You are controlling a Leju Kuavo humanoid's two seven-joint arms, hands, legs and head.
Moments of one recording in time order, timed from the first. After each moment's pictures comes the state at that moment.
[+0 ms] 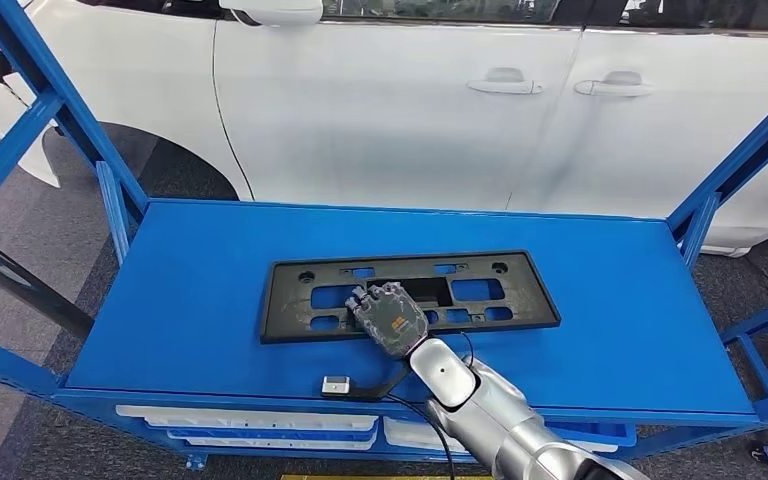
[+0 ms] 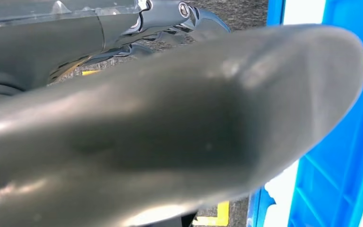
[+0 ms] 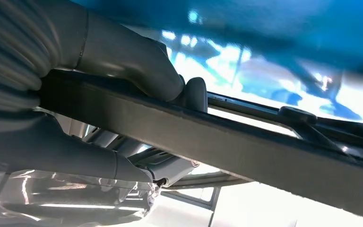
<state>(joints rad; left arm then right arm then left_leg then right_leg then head) -0.05 0.04 -0.53 -0.17 0.72 0.06 -0.52 -0.56 0.06 0.77 -0.74 1.55 -0.70 0.07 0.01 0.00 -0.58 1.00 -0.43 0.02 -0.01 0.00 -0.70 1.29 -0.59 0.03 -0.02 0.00</state>
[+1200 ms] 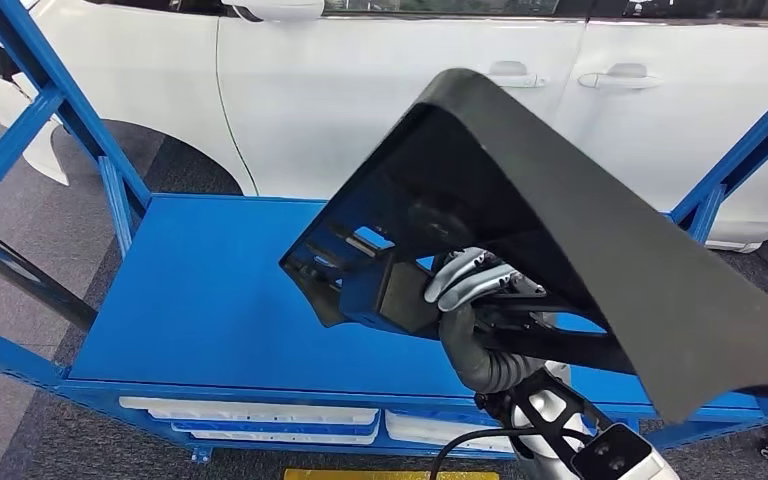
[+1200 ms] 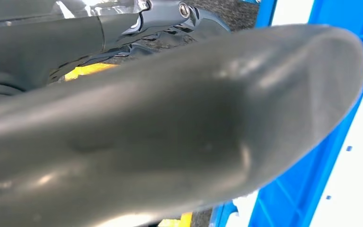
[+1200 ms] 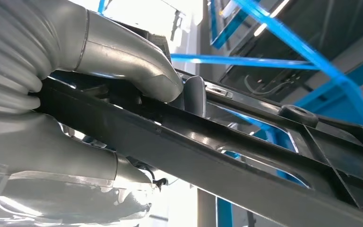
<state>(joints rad) -0.06 0.03 -0.47 -0.17 0.83 0.07 -0.61 -0.32 -0.08 0.57 -1.94 0.08 -0.20 -0.69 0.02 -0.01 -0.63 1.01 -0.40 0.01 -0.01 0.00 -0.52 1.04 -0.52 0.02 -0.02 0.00</state>
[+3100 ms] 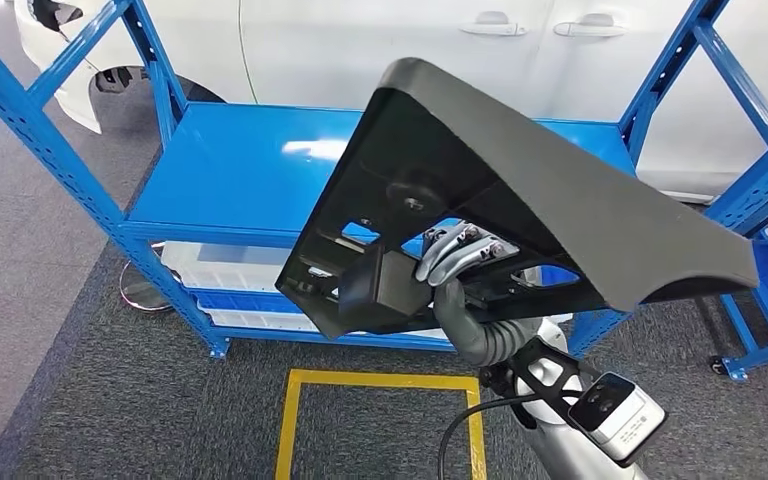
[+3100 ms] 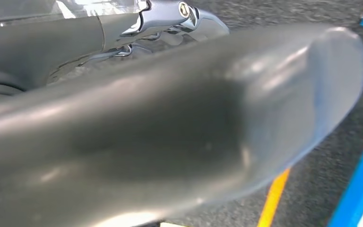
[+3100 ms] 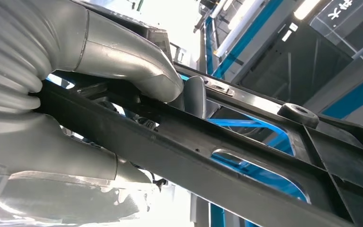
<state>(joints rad) -0.06 0.05 -0.47 -0.17 0.86 0.10 -0.56 -0.39 -0.10 0.56 -1.84 0.01 -0.09 -0.69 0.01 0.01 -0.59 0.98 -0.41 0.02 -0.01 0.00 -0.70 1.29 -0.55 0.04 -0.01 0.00</state>
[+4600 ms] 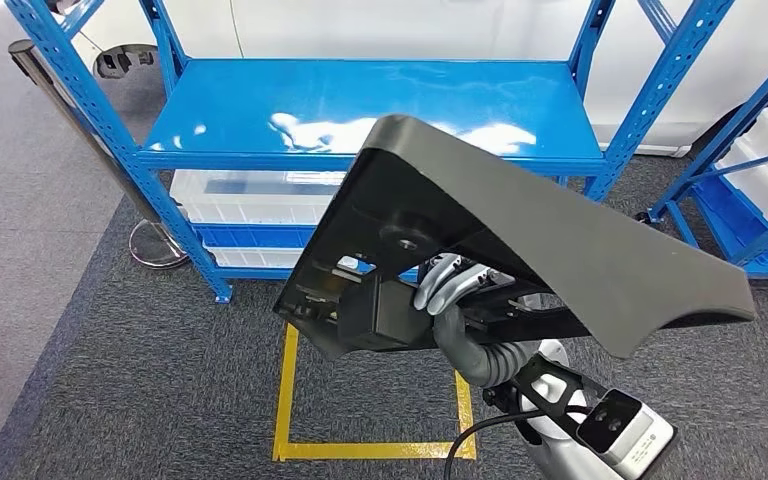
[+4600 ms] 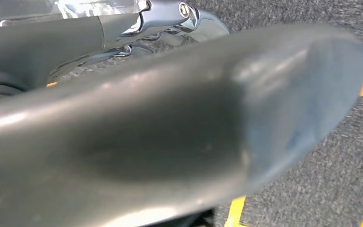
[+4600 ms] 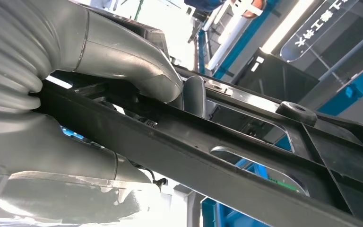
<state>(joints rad) -0.03 0.05 -0.47 -0.16 0.88 0.13 -0.50 -0.34 -0.11 0.56 -1.87 -0.01 -0.03 -0.69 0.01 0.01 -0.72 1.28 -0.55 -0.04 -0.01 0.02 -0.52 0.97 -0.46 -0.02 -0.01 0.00</state>
